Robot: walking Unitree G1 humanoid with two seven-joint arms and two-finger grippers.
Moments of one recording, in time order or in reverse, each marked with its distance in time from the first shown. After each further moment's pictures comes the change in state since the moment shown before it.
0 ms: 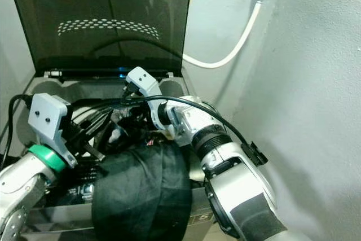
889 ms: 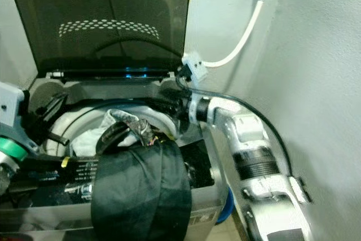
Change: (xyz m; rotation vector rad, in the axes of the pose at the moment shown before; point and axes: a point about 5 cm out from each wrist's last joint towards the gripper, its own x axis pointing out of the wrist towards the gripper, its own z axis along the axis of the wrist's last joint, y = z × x) left arm -0.029 0.059 0.017 0.175 0.017 0.214; right arm -0.101 0.003 -0.017 -0.064 -0.220 0.029
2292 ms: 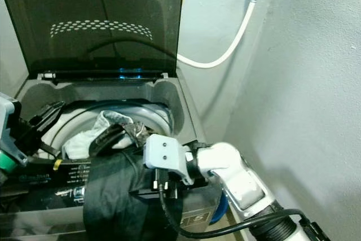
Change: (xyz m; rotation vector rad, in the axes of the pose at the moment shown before) left arm -0.010 -0.005 -0.005 -0.040 -0.001 -0.034; right arm 0.031 0.074 -0.053 -0.479 0.157 0.237
